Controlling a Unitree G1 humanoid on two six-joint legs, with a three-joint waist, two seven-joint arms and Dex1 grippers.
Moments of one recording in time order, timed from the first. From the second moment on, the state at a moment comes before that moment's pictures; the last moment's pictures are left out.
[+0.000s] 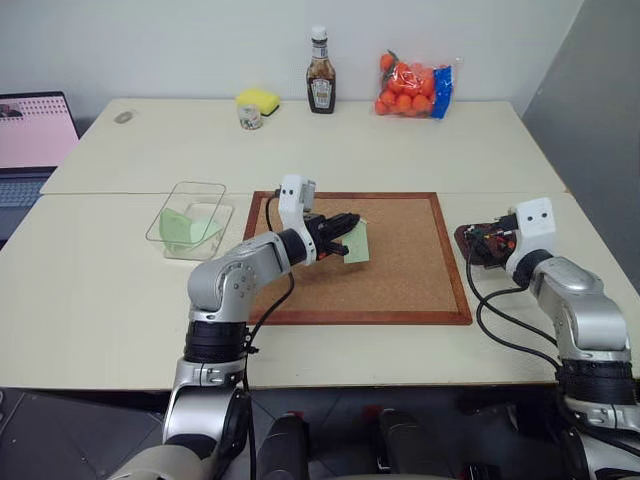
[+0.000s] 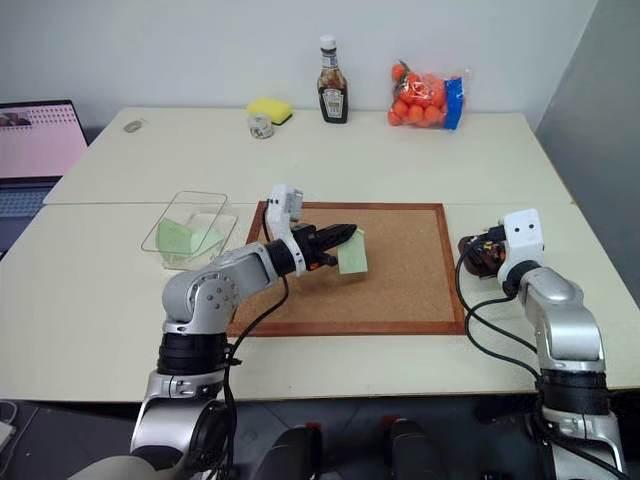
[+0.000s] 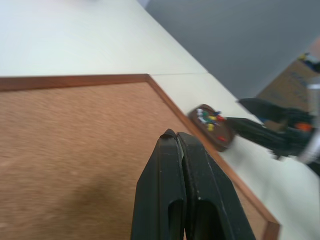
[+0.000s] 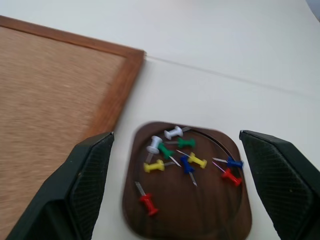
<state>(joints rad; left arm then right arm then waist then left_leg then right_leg) -0.67 0.21 0.10 0.00 -0.59 0.92 -0.43 -0.33 -0.52 -0.17 -0.18 0.19 0.64 0.40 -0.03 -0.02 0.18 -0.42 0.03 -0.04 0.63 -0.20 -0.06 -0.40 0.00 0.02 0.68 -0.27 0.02</state>
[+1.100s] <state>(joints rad) -0.64 0.46 0.36 0.14 -0.24 0.73 0.01 -0.76 -0.33 0.31 -0.03 0.24 0.36 0.93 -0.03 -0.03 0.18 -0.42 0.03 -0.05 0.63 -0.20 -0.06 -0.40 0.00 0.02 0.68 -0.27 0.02</state>
